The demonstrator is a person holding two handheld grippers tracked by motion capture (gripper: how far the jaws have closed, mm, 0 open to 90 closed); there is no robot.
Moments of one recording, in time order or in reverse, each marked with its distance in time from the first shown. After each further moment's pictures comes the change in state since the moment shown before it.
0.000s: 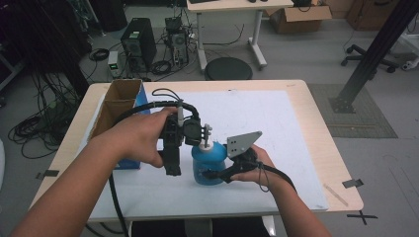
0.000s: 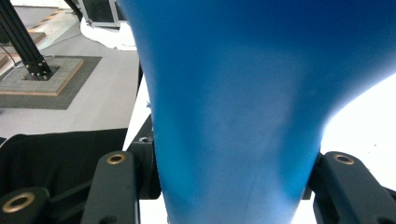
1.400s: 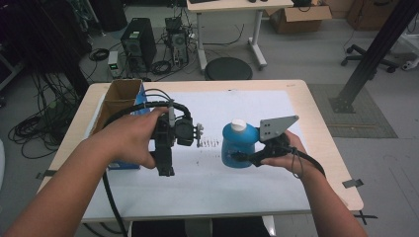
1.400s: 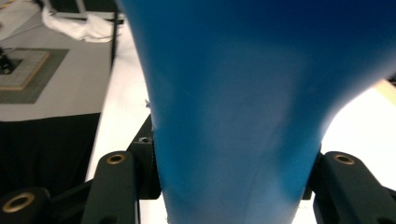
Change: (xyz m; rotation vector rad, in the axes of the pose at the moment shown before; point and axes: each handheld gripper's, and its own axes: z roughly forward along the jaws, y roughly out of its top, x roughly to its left) left arm -0.003 -0.015 -0.003 0.001 0.008 -0.031; right arm -0.015 0.004 -0.082 0.036 -0.122 0.004
